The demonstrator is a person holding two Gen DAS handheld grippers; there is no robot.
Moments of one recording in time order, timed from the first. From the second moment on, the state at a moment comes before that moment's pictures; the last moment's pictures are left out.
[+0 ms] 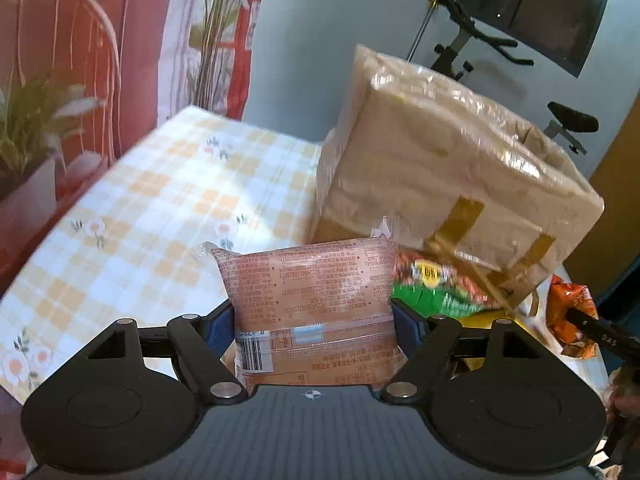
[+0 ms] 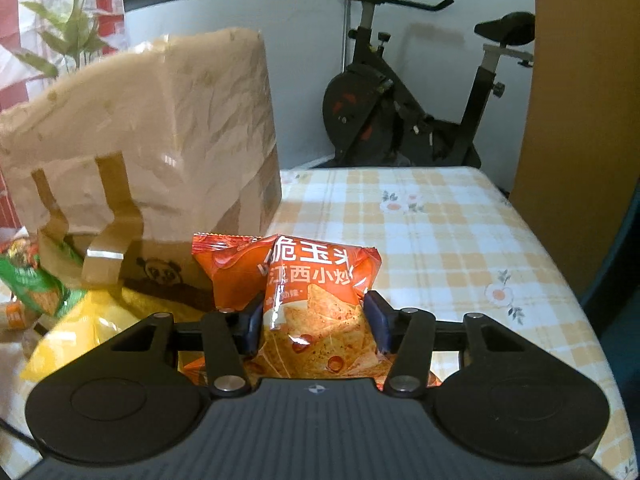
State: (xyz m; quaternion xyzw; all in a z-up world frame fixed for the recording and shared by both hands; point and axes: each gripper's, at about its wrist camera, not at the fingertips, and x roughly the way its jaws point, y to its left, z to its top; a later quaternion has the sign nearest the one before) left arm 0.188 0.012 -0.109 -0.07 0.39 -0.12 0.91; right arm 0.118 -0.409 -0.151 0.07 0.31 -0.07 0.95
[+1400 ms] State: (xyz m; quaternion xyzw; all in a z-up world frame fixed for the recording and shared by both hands) left arm 0.317 -0.111 -0.008 -0.02 0.25 -0.23 0.94; right arm 0.236 -0.323 -0.008 -0.05 0.13 0.05 0.99
